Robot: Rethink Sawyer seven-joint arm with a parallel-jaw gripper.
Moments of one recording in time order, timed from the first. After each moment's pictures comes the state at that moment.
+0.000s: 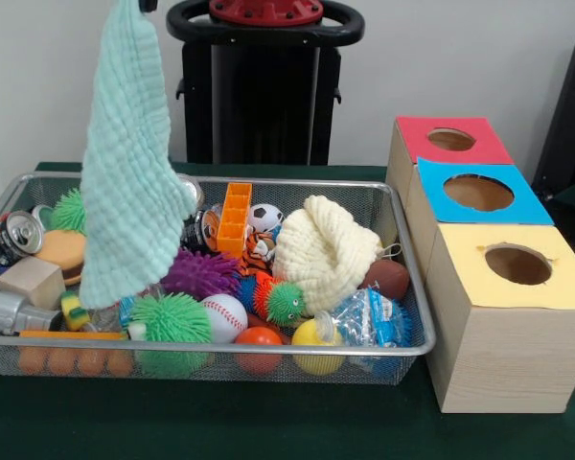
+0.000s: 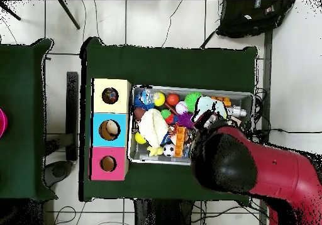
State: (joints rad) arm -0.65 -1.21 0.29 1.83 -0.29 0.67 2.18
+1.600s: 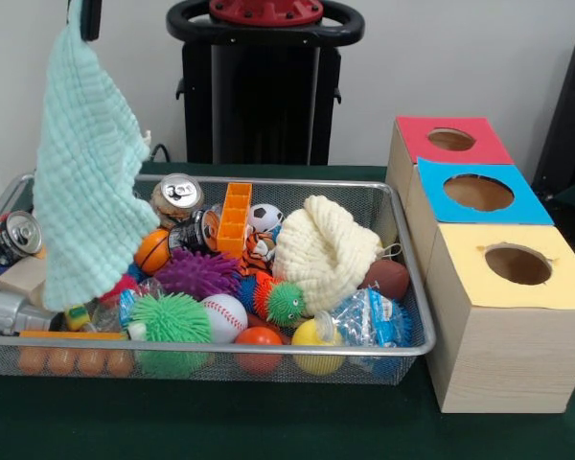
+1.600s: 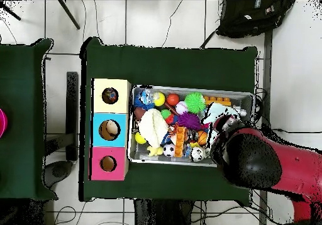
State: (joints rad) arm -0.80 -1.15 0.40 1.84 -0.37 0.67 2.18
